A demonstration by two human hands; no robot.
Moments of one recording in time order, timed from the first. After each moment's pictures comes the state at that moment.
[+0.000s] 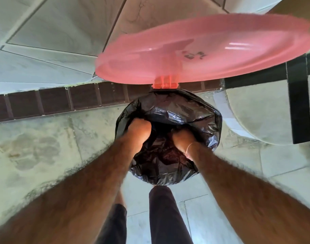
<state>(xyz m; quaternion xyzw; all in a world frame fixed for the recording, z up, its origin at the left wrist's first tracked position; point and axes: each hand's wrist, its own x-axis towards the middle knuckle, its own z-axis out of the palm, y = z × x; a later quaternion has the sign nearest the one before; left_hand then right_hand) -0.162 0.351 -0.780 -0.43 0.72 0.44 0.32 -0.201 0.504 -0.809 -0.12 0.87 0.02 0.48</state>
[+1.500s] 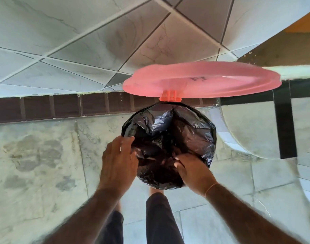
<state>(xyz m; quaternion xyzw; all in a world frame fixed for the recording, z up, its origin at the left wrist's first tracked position) -0.043 0.334 -0.713 -0.26 0.93 0.25 0.06 -0.154 0.550 -0.718 -0.27 0.88 -0.09 0.38</state>
